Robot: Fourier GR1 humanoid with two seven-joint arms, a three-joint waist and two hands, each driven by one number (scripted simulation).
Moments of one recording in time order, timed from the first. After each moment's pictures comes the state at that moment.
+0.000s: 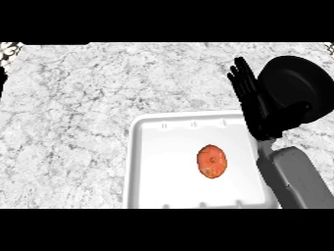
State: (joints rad) left arm -0.20 0.61 -0.03 -1.40 0.10 0.23 -0.18; right arm -0.39 -0.22 0.24 -1.39 -0.35 -0.20 -0.06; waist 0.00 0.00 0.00
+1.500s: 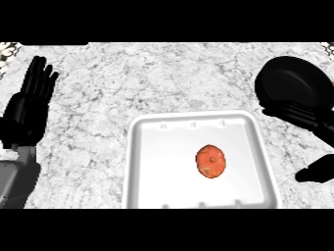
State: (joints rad) left arm -0.26 0.35 -0.03 -1.50 0.29 0.22 -0.01; right arm -0.26 -0.79 0.28 -1.51 0.25 0.27 -0.52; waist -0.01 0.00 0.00
